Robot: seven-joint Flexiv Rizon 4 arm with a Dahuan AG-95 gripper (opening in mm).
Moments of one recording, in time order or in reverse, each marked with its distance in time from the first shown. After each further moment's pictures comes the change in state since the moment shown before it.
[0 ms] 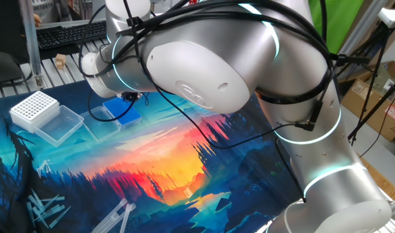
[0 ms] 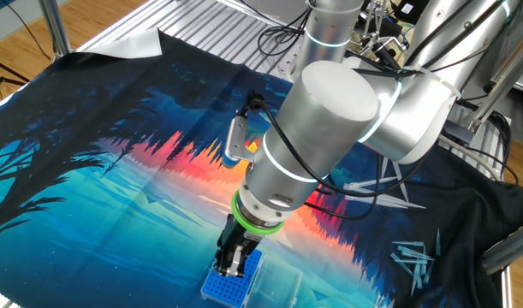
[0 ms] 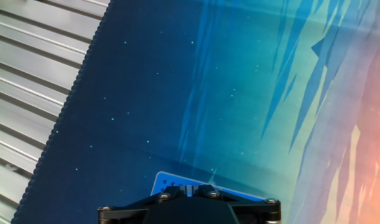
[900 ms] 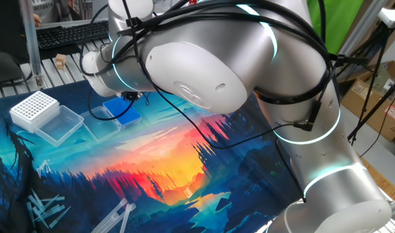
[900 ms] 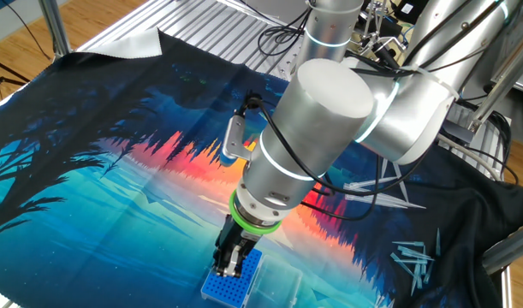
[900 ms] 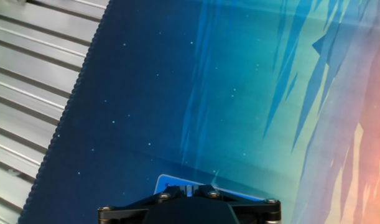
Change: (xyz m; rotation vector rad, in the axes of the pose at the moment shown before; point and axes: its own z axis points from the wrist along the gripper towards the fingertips) arm -0.003 0.006 0.002 -0.009 -0.011 0.018
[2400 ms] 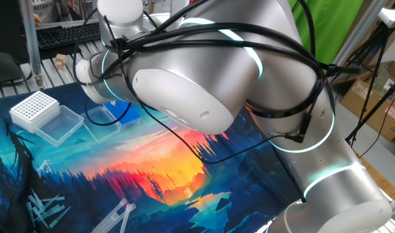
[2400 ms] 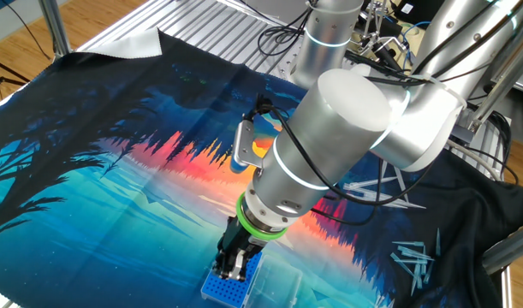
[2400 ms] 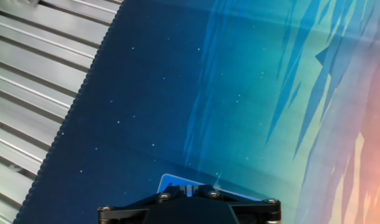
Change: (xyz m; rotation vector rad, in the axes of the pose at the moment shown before) arm 0.003 -0.001 0.000 0.010 -0.043 -0.049
